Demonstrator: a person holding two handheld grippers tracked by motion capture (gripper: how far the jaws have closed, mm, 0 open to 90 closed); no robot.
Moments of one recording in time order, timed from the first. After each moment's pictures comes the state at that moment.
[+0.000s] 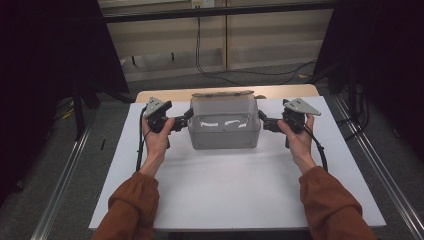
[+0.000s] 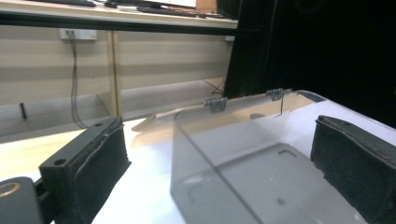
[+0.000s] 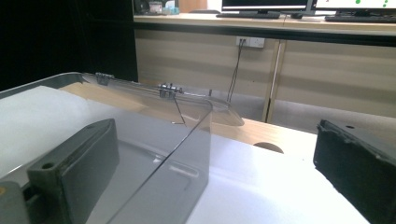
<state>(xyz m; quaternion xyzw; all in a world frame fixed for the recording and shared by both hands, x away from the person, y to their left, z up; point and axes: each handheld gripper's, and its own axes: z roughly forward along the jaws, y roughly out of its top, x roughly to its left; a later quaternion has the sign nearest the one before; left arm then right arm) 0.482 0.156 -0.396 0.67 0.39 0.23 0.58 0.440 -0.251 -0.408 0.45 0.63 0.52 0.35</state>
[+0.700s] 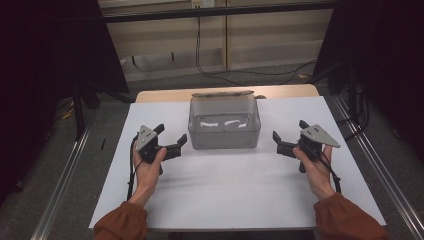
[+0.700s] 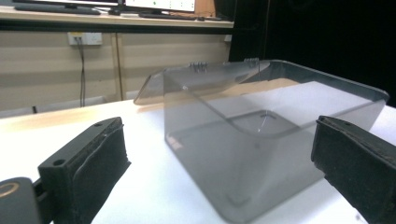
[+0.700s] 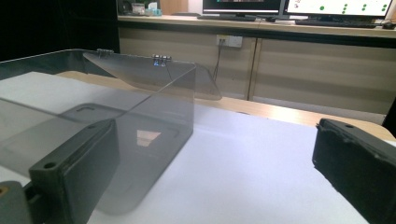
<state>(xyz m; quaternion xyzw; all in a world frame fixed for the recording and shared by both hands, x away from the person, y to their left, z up) 0.408 0.179 -0.422 0.68 0.37 0.25 0.59 0.360 -0.271 -0.428 0.46 0.61 0.51 0.39</state>
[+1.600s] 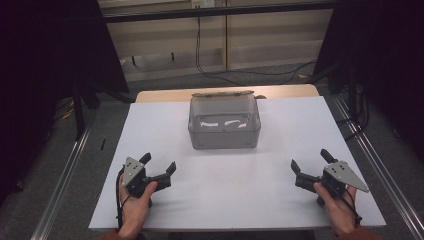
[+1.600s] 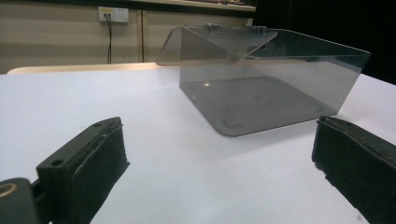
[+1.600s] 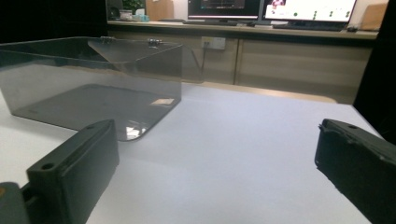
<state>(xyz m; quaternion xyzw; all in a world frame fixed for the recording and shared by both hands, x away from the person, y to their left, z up) 0.326 0.207 -0.439 0.67 0.42 0.27 0.56 0.269 -0.294 -0.449 0.47 0.59 0.50 0.42</state>
